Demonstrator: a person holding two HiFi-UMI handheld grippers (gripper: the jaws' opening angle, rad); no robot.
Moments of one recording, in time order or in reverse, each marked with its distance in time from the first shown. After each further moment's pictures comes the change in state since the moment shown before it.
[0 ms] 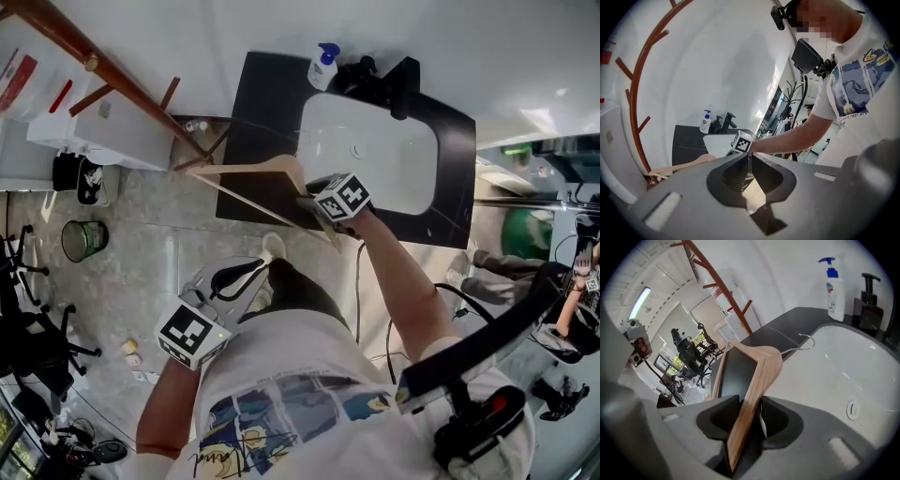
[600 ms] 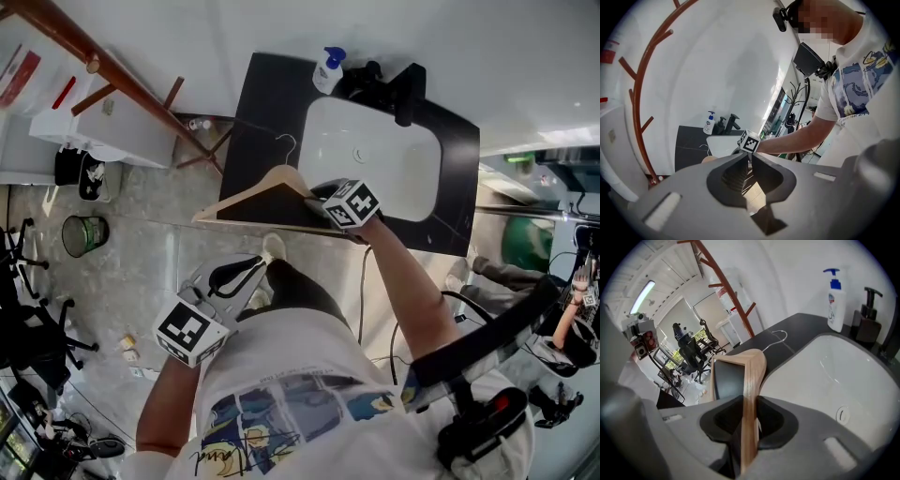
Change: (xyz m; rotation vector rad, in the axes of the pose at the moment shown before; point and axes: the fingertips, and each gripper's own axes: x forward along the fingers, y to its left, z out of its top) left arm 0.003 0.012 0.006 -0.016 -0.016 0.035; right arm -0.020 0.000 0.002 -0.056 0.011 -0.022
